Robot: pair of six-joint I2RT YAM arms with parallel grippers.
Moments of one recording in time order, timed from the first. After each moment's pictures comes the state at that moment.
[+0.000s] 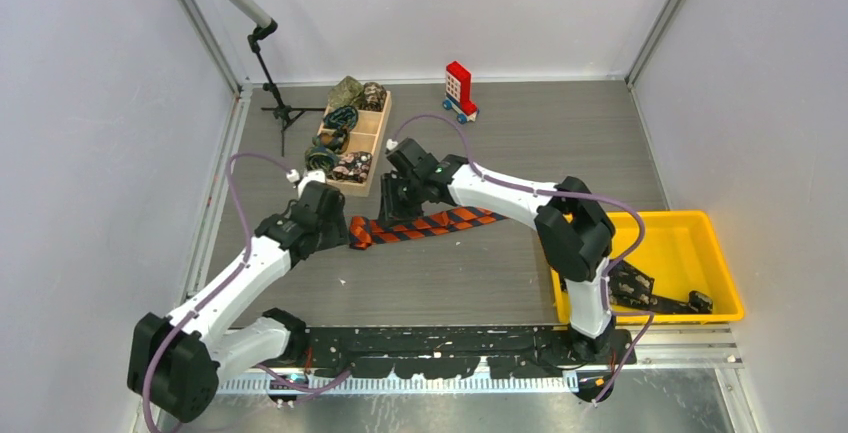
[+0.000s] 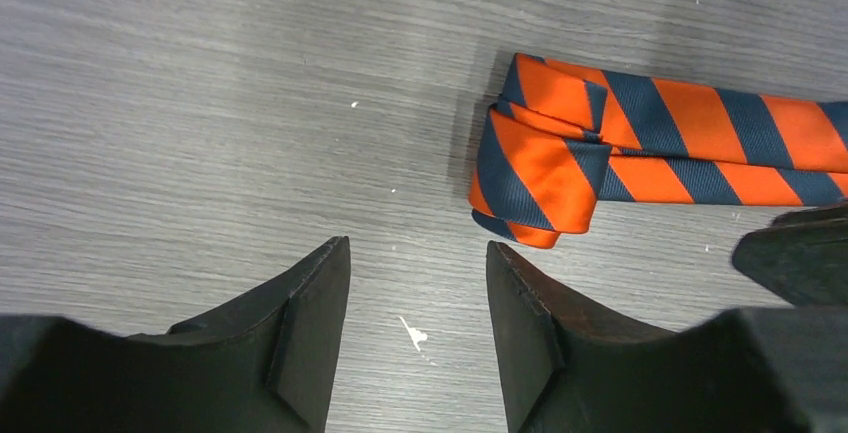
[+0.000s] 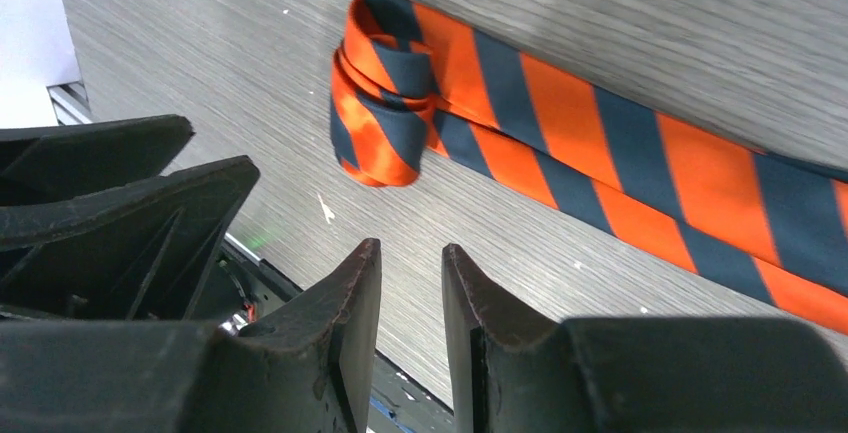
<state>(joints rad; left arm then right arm) -0.47 1.05 0.70 -0.65 -0.34 -0.57 0.86 1.94 1.49 -0.47 -0.24 0.74</state>
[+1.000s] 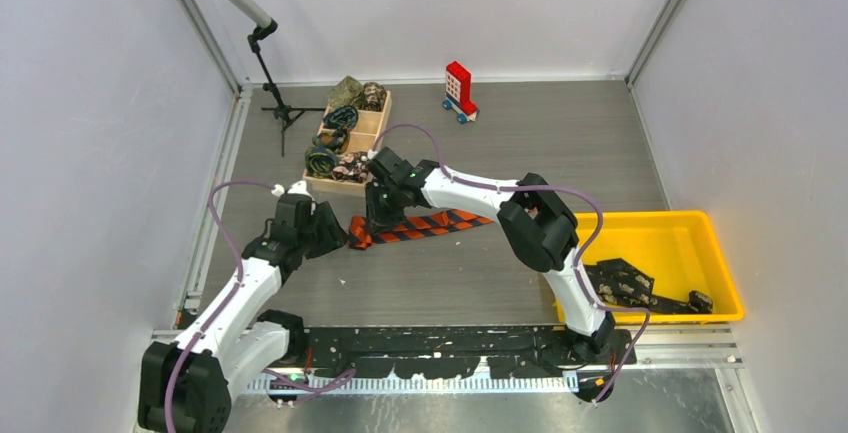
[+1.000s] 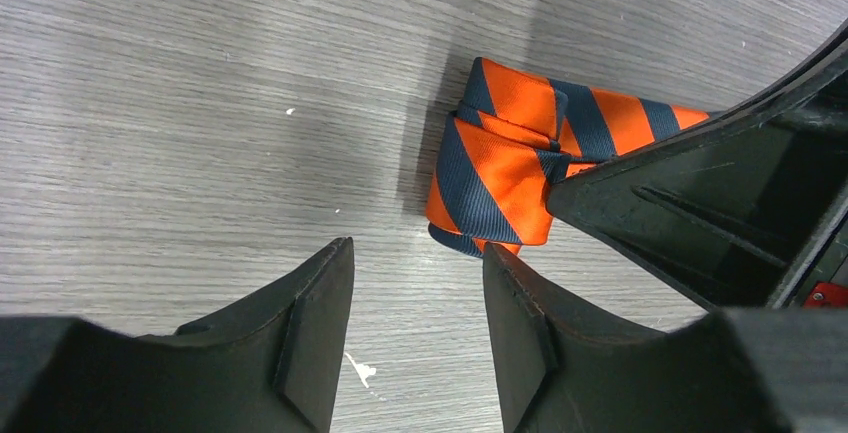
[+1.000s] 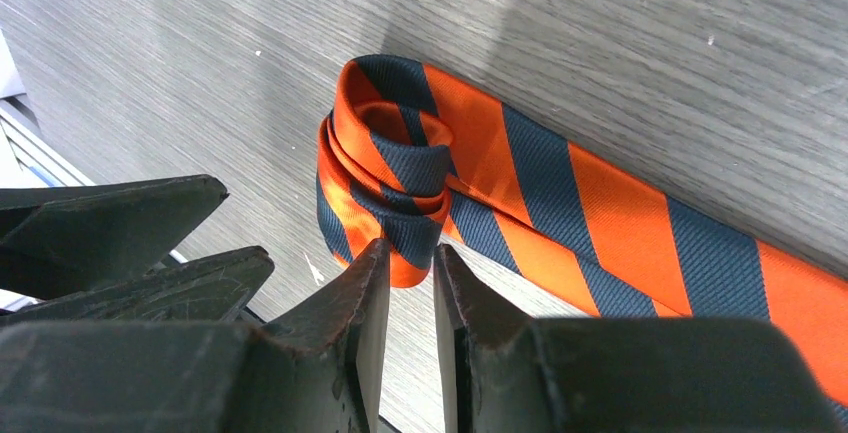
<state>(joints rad) -0.23 0.91 0.48 -0.39 0.02 -0.58 0.92 2.17 1.68 -0.48 -0.24 0.75</state>
